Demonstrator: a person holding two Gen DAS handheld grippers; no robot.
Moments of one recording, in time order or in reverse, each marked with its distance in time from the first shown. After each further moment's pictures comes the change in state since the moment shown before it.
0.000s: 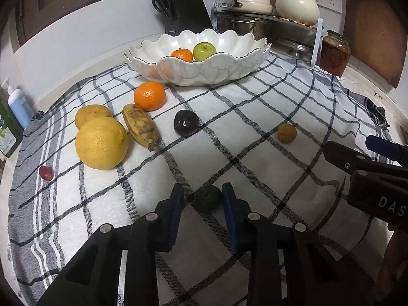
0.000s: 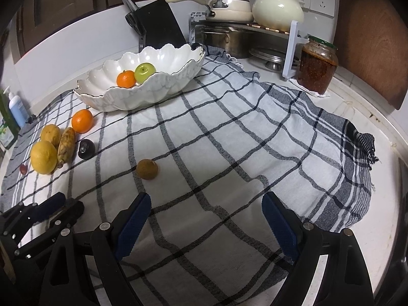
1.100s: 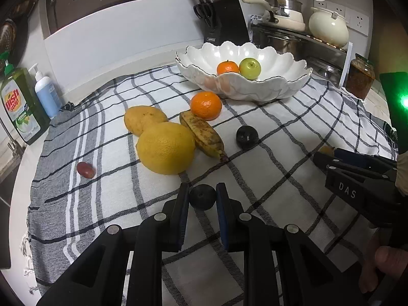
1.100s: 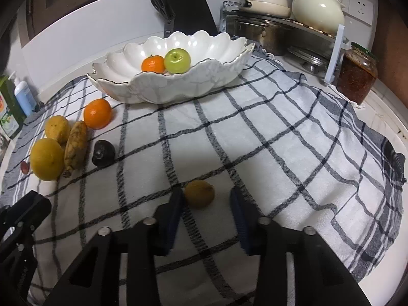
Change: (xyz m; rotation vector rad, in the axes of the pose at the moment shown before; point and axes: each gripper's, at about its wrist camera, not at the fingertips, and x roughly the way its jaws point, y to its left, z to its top) left arm -0.017 0.056 0.003 -0.098 -0.037 0.094; right arm 0.043 0.052 0.018 -0.073 0.043 0.081
